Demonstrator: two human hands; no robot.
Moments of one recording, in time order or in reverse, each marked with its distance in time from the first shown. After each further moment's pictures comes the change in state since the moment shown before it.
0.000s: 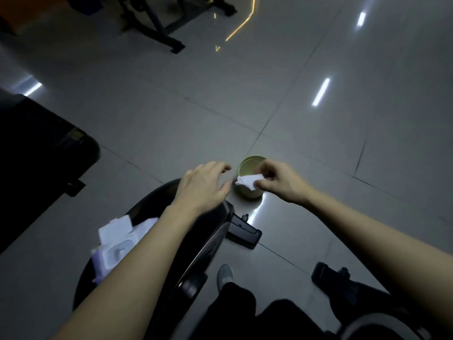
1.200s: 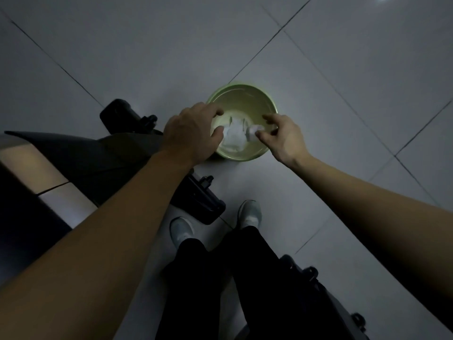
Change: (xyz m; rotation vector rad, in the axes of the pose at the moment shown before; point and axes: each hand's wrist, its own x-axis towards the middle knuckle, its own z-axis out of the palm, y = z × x) left_hand 0.334 -0.092 0.407 -0.136 -0.102 -0.307; right_hand 0.342 0.449 0.106 -0.115 -0.137 0.289
